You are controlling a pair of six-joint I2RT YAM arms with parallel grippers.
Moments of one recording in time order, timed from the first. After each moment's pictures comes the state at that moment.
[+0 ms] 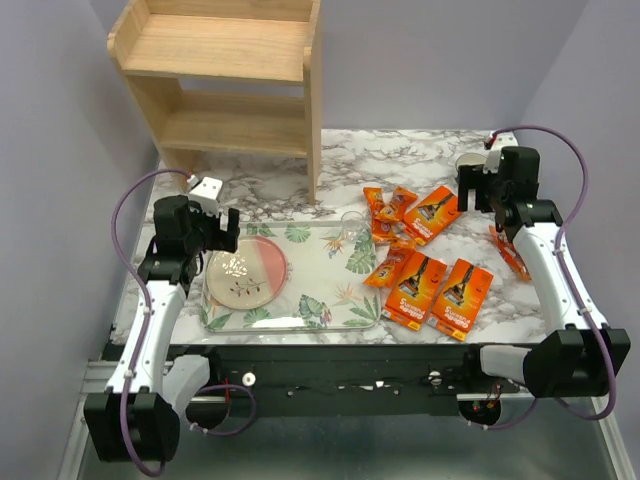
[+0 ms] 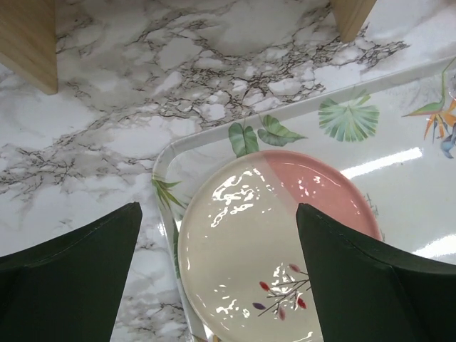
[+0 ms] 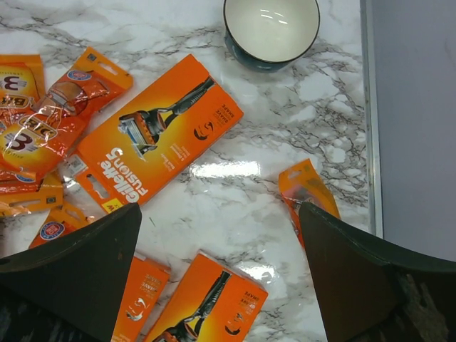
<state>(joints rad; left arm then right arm) 0.00 0.87 0.72 -0.29 0.24 0.16 0.01 1.24 1.15 -0.51 0.12 -0.11</state>
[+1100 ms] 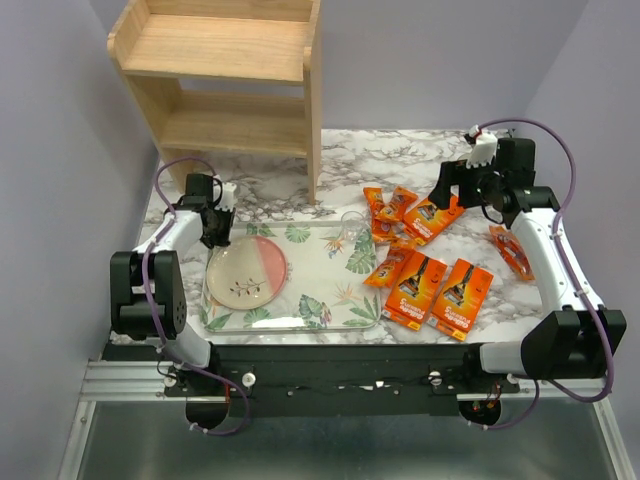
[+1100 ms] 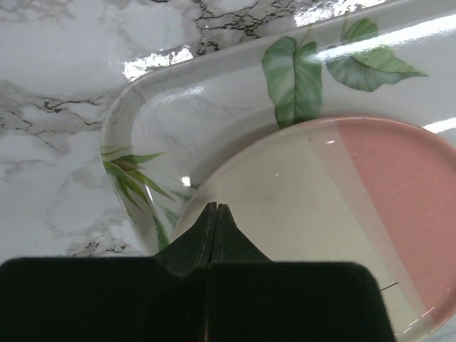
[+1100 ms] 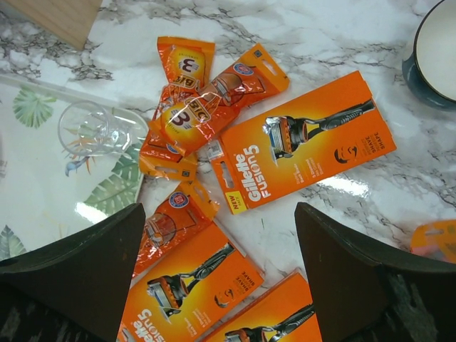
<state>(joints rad) 0.02 1.59 1.00 -0.49 0.18 0.19 0.01 1.34 1.25 -0.59 -0.36 -0.08</state>
